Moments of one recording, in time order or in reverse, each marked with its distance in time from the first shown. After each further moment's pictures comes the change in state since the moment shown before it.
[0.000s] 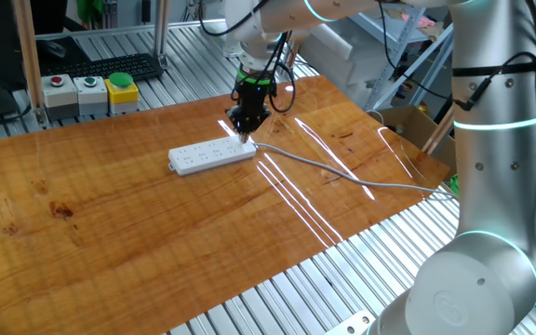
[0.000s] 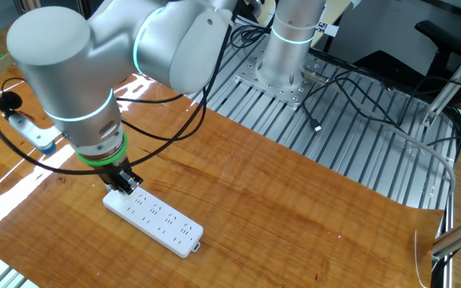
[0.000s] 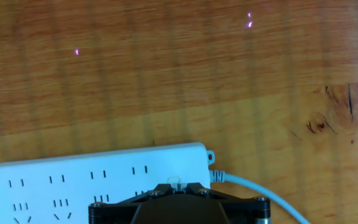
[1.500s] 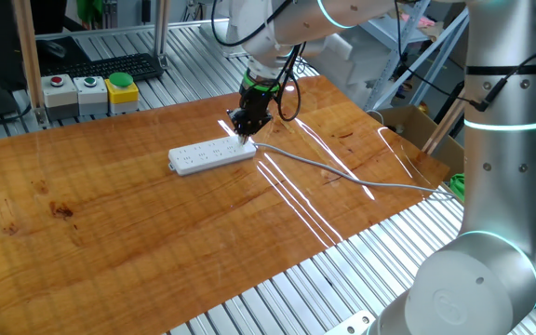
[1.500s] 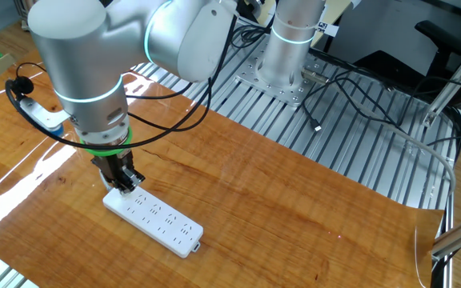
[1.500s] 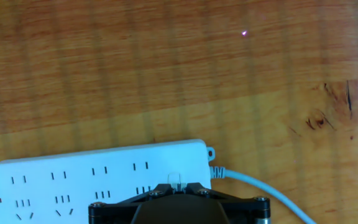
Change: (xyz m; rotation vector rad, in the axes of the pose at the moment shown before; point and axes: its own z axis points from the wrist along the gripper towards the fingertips) arm -0.002 0.003 0.003 -0.046 -0.080 0.019
